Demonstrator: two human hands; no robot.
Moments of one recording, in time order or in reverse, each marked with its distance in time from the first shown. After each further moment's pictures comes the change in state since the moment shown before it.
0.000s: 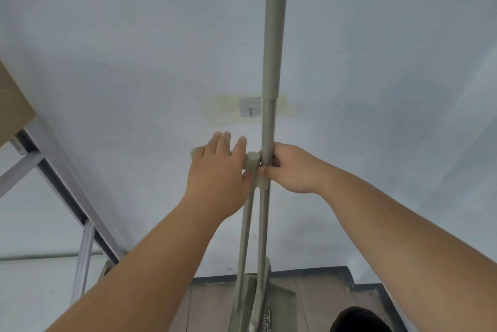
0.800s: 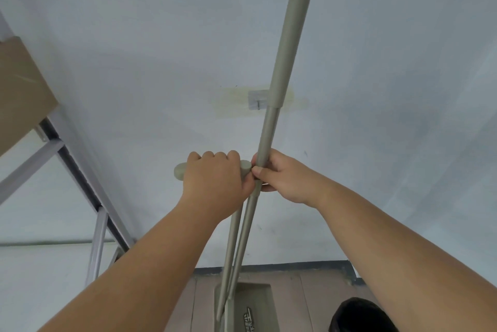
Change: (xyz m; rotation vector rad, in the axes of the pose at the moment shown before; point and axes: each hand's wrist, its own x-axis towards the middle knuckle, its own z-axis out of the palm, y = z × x) left_hand -0.037 -0.008 -0.008 0.207 0.016 -0.050; right_hand -0.023 -0.007 0.046 0.419 -0.078 -0.055
